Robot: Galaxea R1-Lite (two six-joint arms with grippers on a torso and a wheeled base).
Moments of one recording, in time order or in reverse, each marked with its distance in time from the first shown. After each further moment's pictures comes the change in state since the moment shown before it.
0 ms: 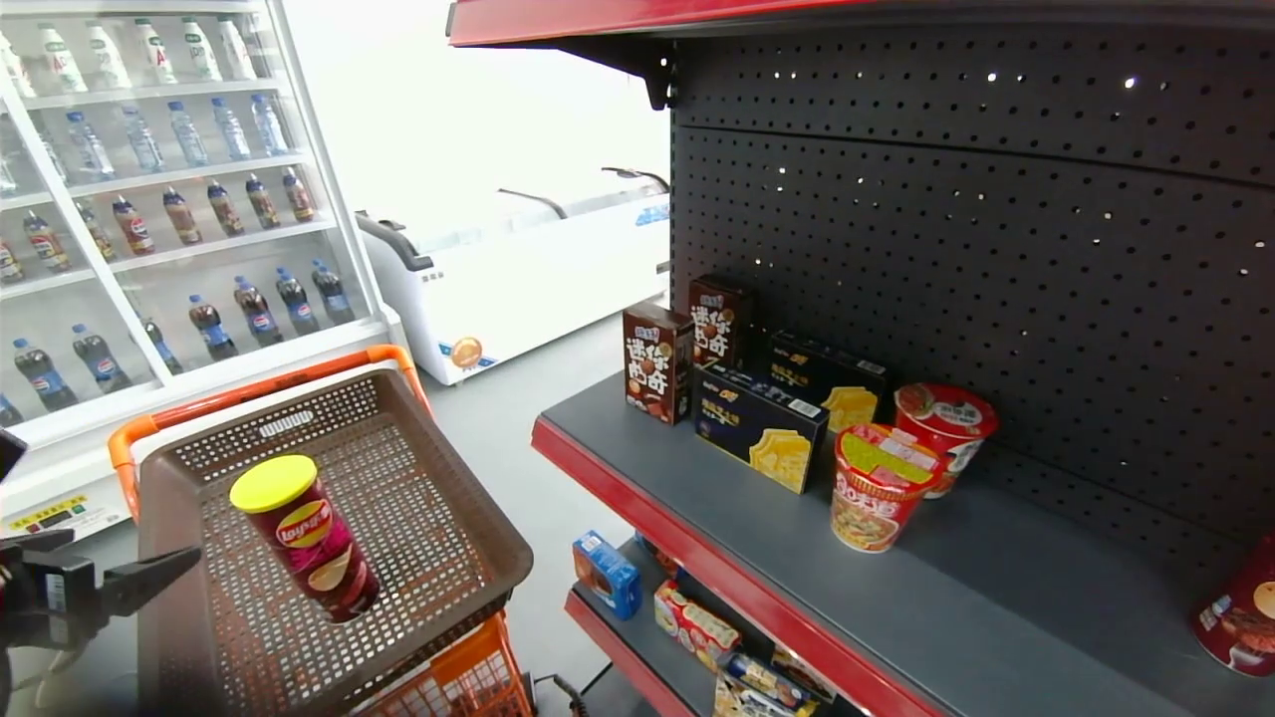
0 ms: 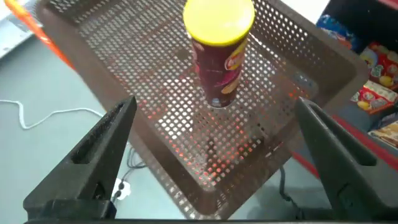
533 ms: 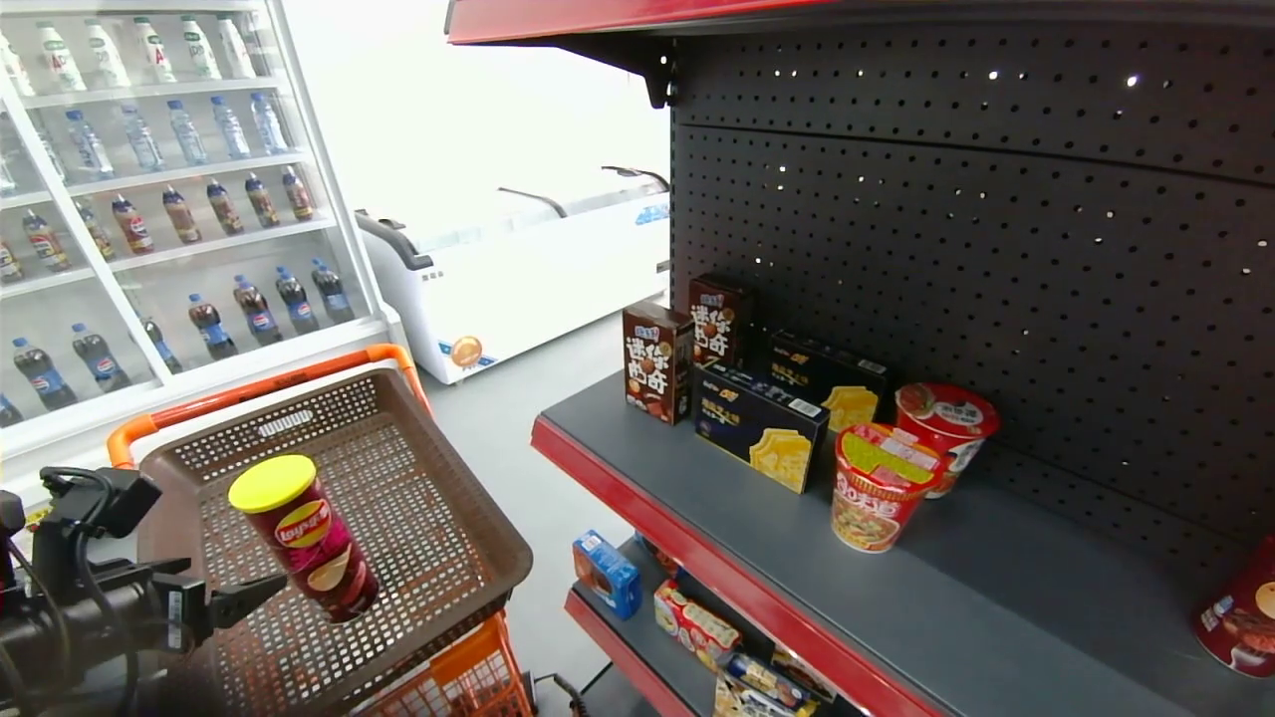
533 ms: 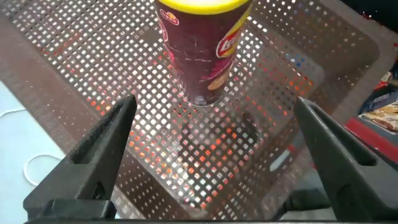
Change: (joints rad) left arm -0.047 0.388 0.097 -0.369 -0.053 0.001; right arm 0.000 0.000 0.000 0.000 0.000 0.000
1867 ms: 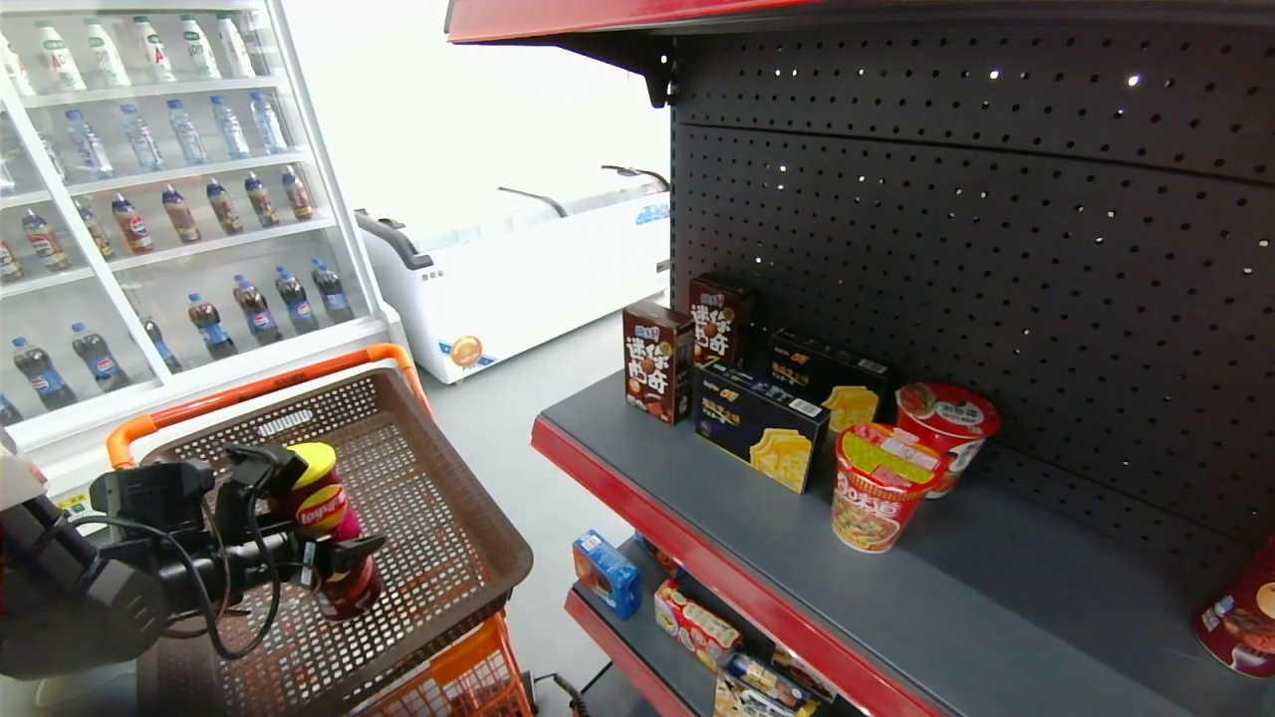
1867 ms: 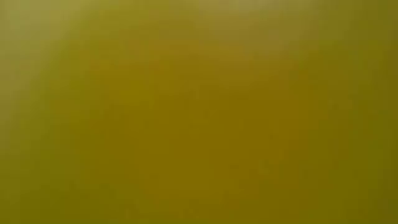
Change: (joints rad) left arm -0.156 0.481 -0.263 -0.259 0.005 0.029; right arm 0.000 0.000 0.000 0.000 0.000 0.000
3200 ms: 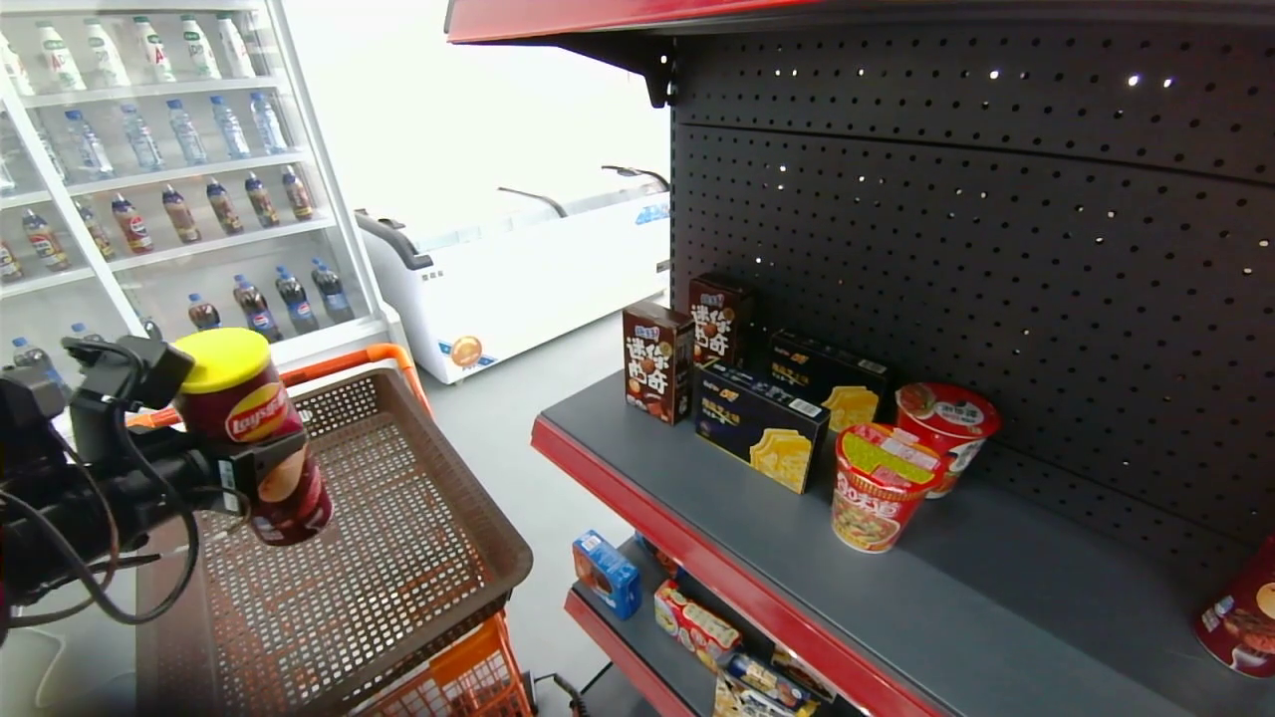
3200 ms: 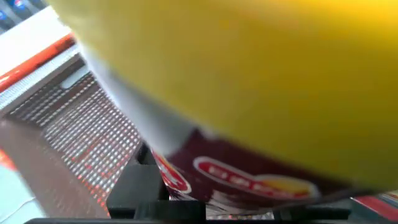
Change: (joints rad) left arm -0.034 -0.521 0.068 0.132 0.074 -0.139; right arm 0.000 0.000 0.000 0.000 0.000 0.000
